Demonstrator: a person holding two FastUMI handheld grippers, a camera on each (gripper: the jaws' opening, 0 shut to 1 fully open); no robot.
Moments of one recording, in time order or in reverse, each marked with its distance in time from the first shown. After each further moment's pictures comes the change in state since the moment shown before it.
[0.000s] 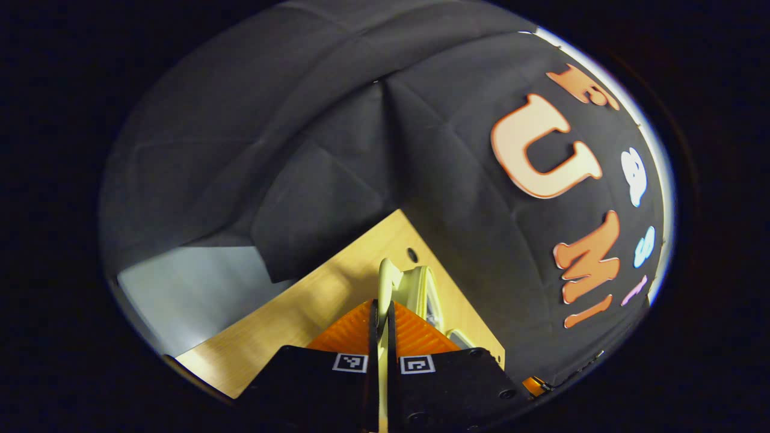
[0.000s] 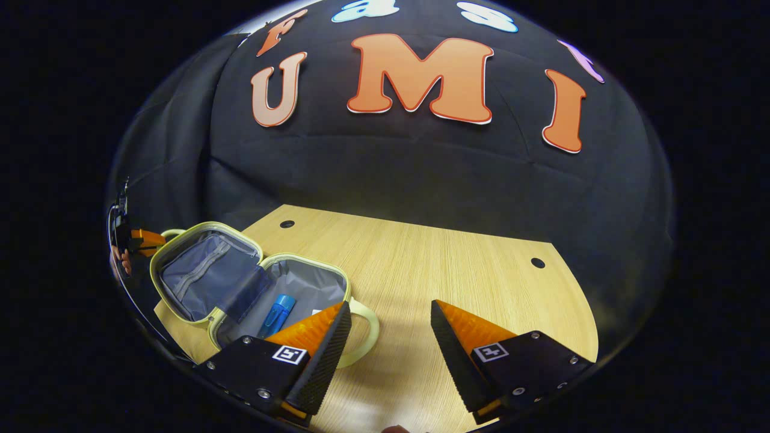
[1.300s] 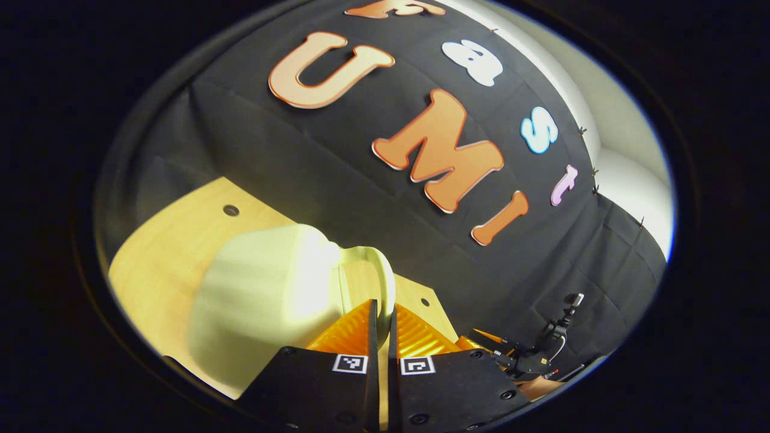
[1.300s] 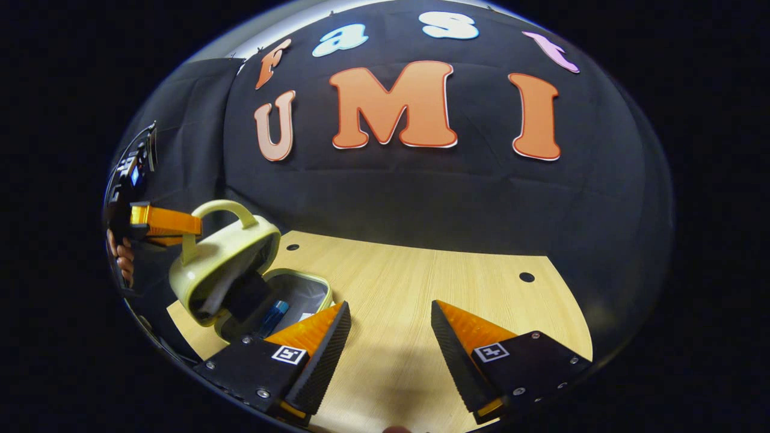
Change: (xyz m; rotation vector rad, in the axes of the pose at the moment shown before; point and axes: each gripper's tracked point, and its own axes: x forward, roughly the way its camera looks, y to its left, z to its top) left arm -0.027 -0.367 -0.249 0.335 0.251 -0.399; right arm -0.049 -0.087 -0.003 0.060 -0.138 0.077
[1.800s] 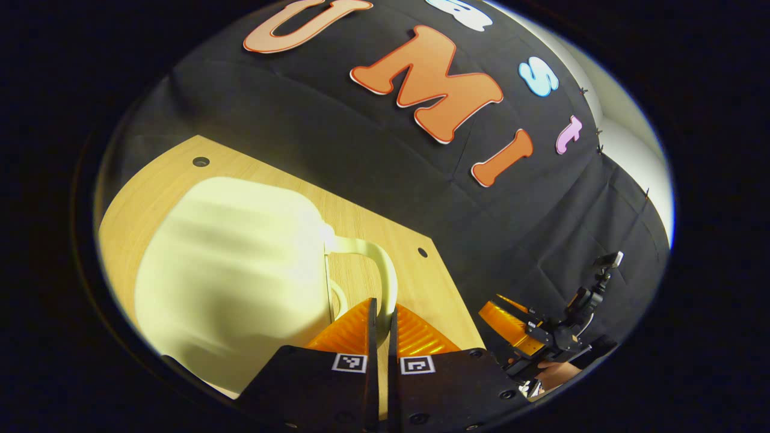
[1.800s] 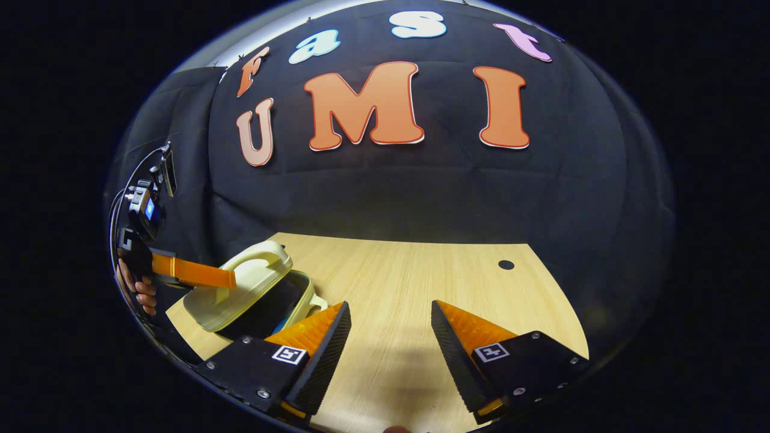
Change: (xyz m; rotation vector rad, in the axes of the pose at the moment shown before) left arm 0.057 -0.016 -0.092 0.062 0.222 0.016; right arm -0.024 -0.041 -0.016 0.043 0.012 -0.058
